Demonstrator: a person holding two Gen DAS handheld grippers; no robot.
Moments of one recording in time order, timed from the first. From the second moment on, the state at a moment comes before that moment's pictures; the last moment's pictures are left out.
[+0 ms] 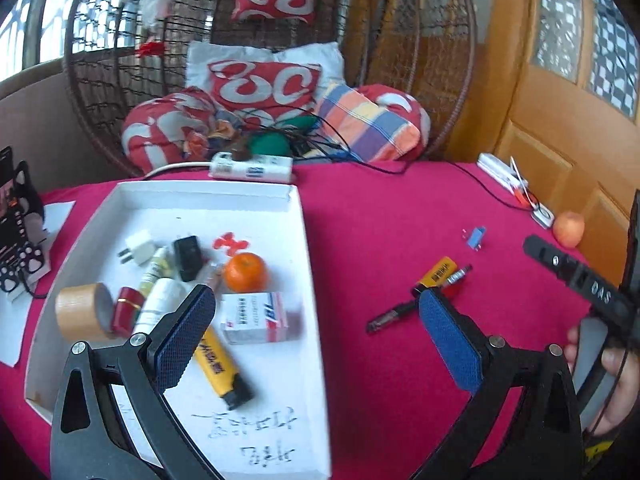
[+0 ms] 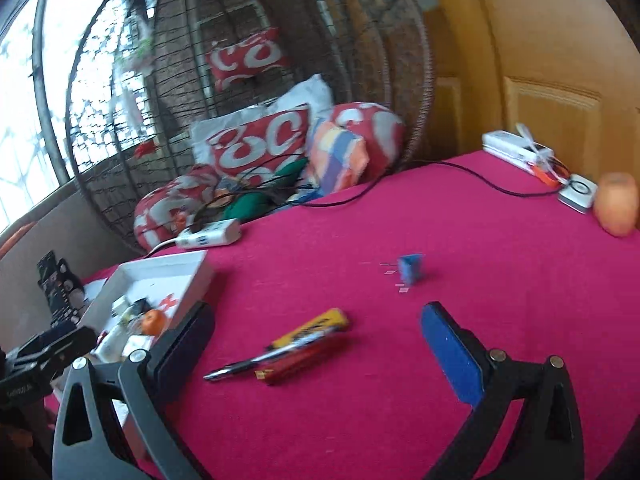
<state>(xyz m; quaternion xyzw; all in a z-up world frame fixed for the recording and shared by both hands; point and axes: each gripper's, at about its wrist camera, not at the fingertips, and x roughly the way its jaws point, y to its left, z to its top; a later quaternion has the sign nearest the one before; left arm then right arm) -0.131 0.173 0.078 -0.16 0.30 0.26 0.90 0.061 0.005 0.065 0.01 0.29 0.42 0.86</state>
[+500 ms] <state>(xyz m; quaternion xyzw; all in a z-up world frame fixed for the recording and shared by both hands) -0.014 0.150 0.018 -0.10 0.44 0.16 0.88 0.127 -0.074 0.022 0.09 0.35 0.35 0.86</state>
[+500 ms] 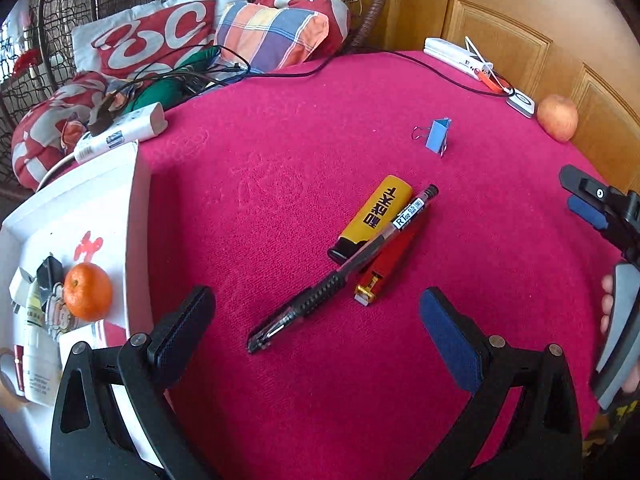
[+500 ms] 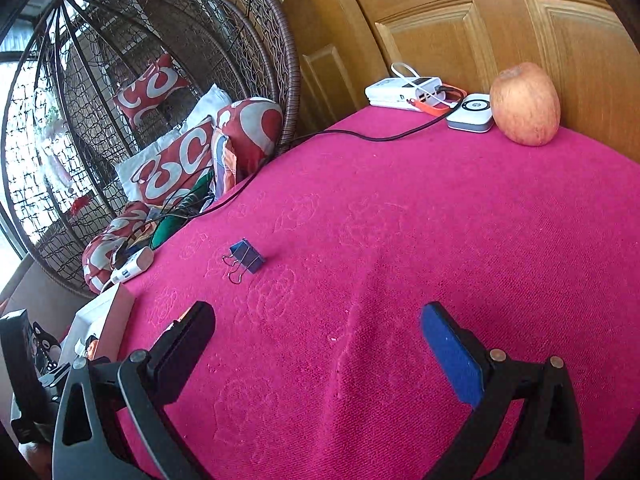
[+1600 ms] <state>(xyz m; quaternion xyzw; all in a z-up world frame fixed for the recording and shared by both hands) -0.015 0.122 0.010 -0.14 0.48 0.18 0.85 0.142 -0.081 0.008 0.14 0.38 0.36 0.84</state>
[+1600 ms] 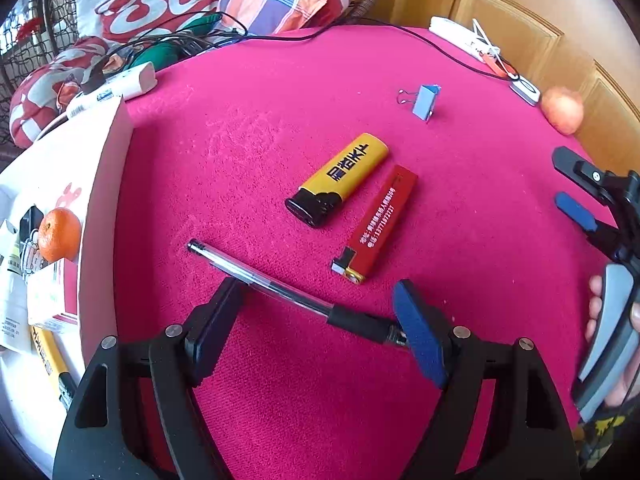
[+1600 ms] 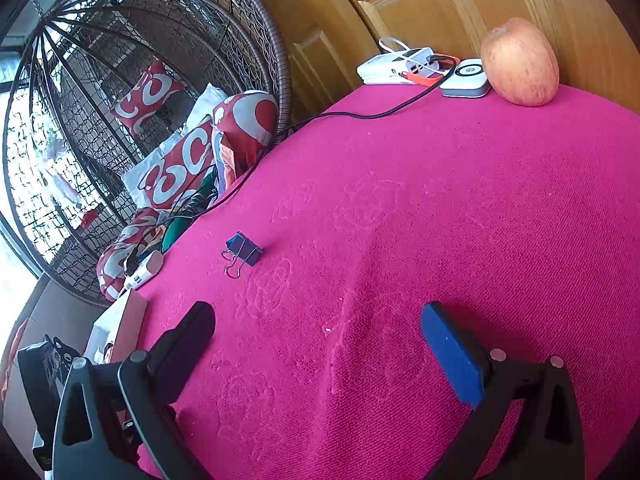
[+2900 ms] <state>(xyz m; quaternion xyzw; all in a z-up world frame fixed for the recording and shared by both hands) -0.054 0.097 0.011 -0.08 0.46 0.14 0.87 0.054 0.079 0.004 -0.27 0.32 0.53 0.74</state>
